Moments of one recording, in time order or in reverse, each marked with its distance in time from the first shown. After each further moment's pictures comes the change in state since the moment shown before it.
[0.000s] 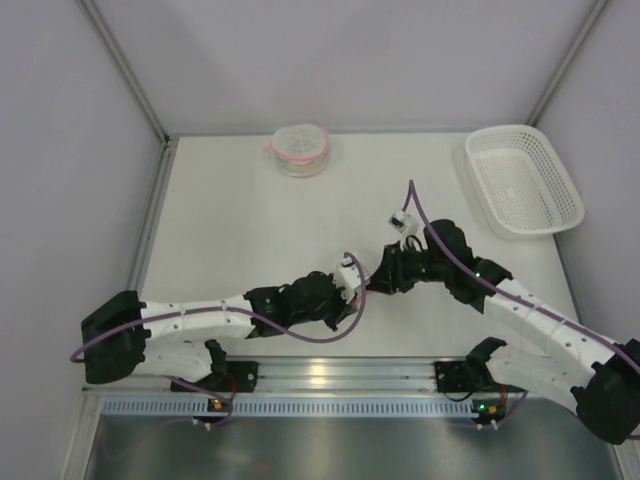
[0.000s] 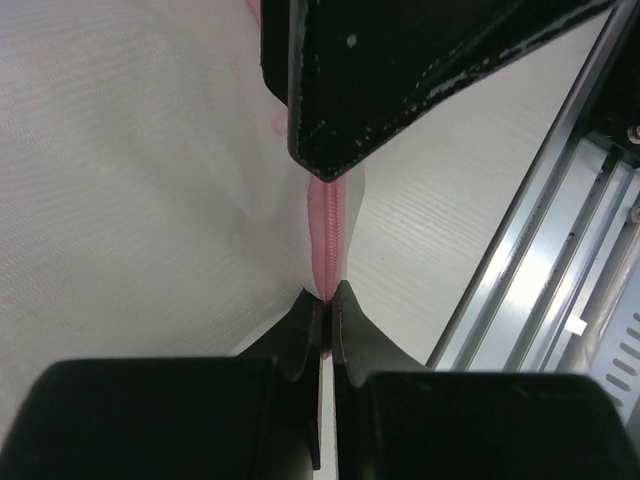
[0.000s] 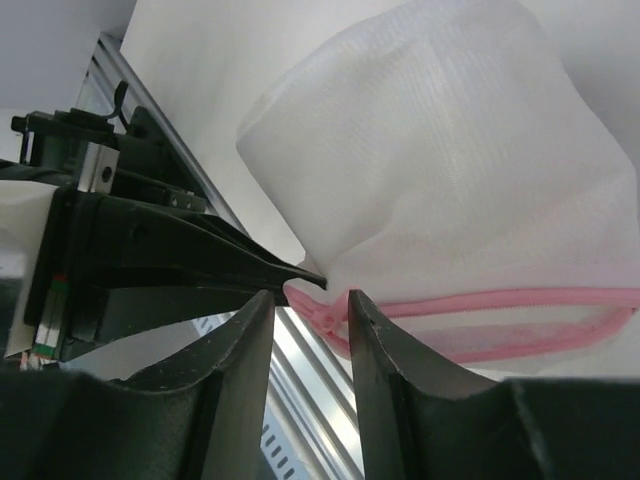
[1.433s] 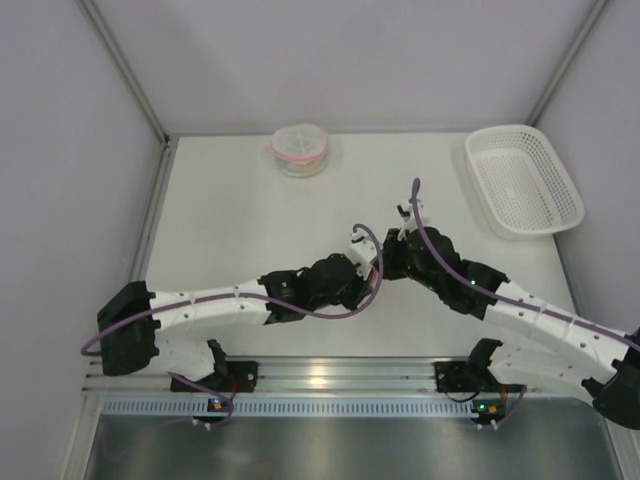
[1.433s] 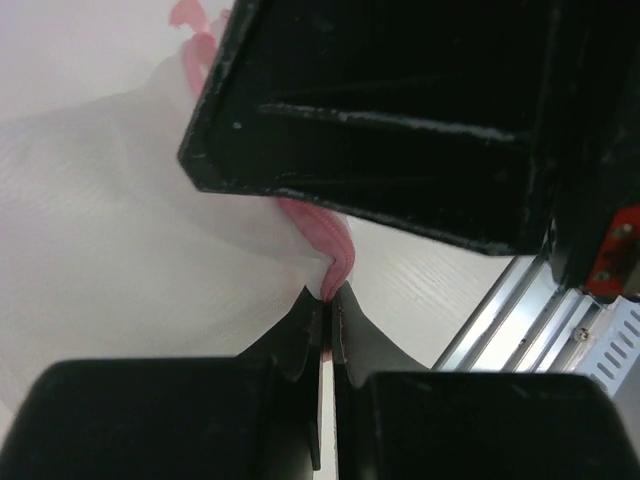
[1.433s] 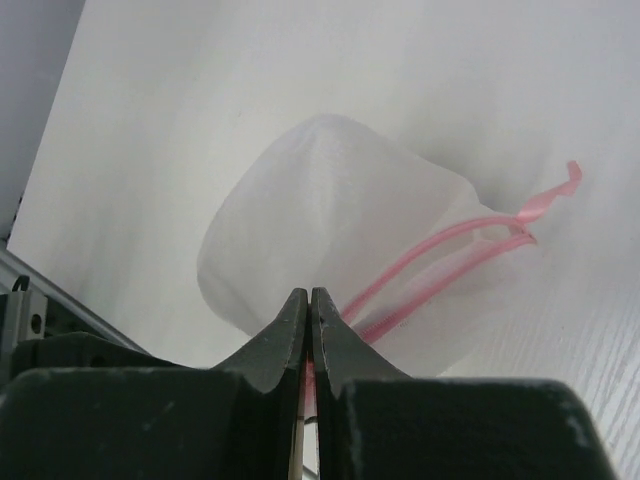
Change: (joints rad) left arm -0.002 0.099 0.236 -0.114 -0.135 -0.150; right arm 0.253 0.001 0.108 -0.024 0.701 0.156
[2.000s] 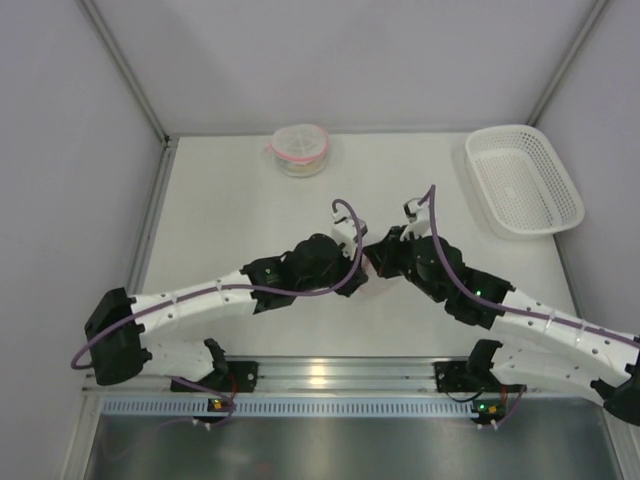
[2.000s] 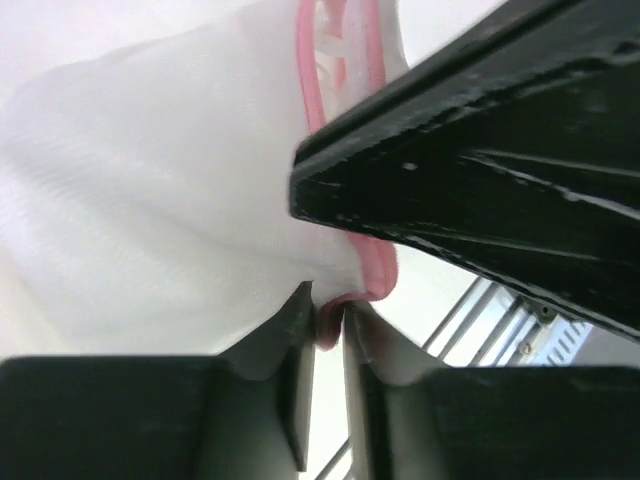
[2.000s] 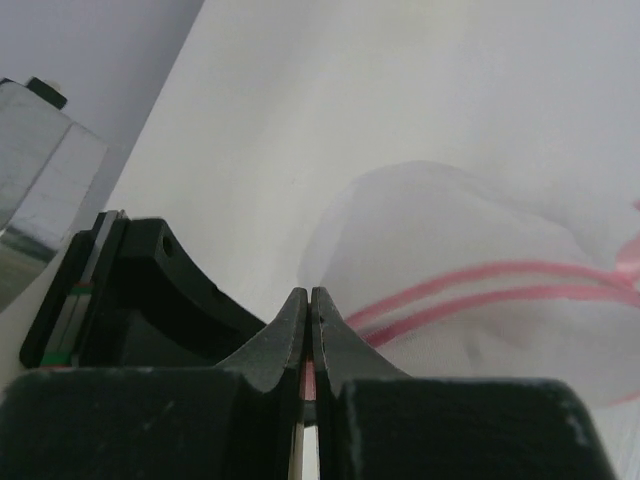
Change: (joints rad) left arm 0.113 -0.056 0.044 -0.076 0.108 -0.087; right arm 0.109 -0.060 -0.015 0.140 0.152 -0.001
